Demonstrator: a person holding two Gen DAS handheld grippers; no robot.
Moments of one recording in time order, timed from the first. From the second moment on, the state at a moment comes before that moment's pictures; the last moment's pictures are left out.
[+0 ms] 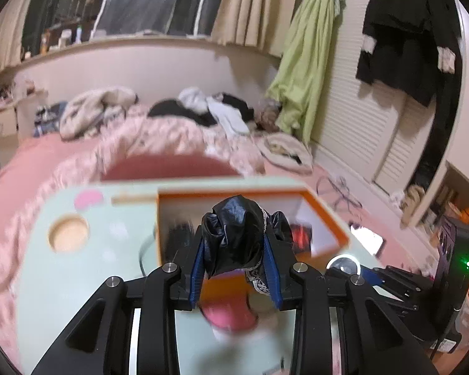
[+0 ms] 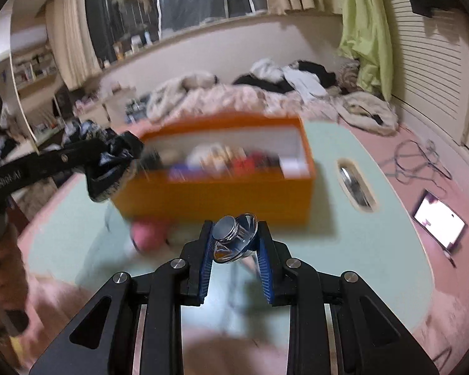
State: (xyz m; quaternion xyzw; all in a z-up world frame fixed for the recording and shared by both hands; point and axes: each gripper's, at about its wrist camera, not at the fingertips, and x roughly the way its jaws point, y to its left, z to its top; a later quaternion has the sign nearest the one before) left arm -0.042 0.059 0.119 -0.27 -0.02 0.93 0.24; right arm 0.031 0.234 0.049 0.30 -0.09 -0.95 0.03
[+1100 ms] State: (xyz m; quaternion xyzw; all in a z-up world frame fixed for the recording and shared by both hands) left arm -0.041 0.033 0.014 -0.42 0.01 0.90 0.11; right arm 0.012 0.198 0.012 0.42 -0.03 -0.91 0.01
